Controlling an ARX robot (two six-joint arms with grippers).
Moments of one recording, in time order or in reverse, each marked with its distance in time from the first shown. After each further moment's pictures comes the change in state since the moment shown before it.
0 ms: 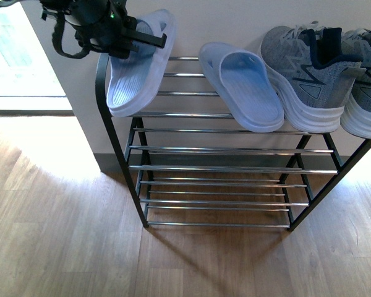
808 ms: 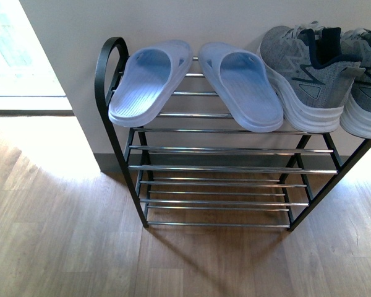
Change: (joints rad) left arm -0.002 -0.534 -0.402 0.406 -0.034 -0.074; right arm 0.000 0.000 0.000 0.000 0.000 0.000
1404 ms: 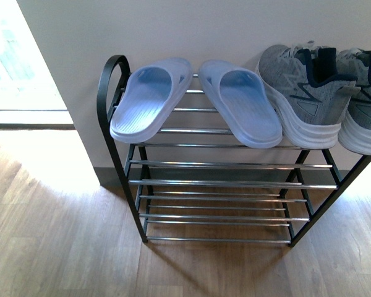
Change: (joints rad) left arm 0.153 -0.426 -0.745 0.503 0.053 0.003; right arm 0.000 0.000 0.000 0.000 0.000 0.000
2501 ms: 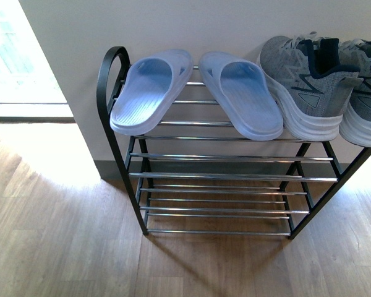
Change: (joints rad) left arm 0.148 -0.605 -0.413 -0.203 0.147 0.004; right arm 0.000 0.000 0.000 0.000 0.000 0.000
